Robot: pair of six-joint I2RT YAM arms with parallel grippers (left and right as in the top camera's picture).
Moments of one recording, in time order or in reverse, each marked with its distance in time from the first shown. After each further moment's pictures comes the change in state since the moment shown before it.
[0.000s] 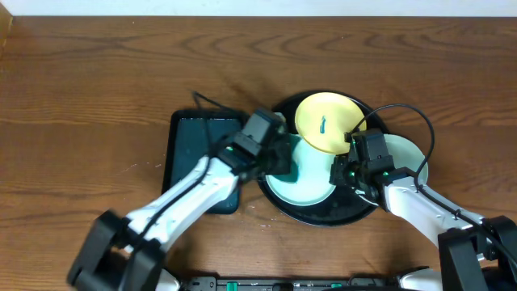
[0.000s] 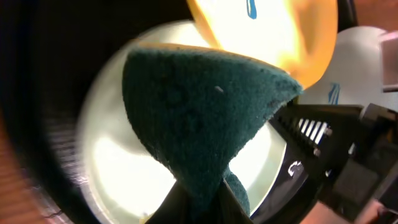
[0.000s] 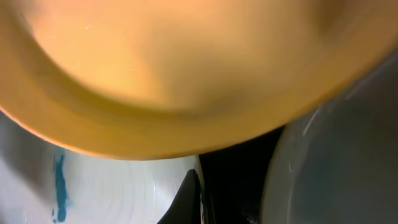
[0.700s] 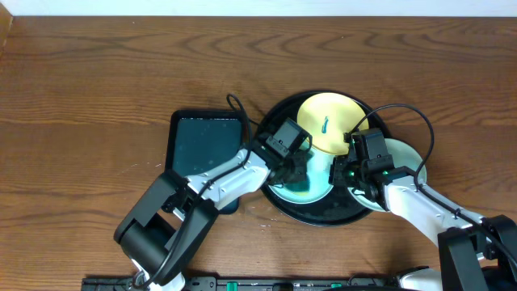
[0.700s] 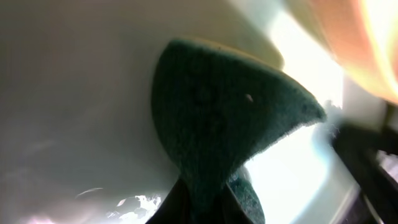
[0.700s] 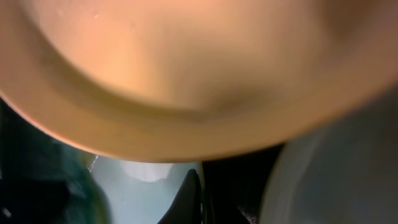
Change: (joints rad) left arm -0.080 0.264 0.066 0.023 -0.063 -0.133; right arm 0.000 0.003 0.006 -0.018 -0.019 0.010
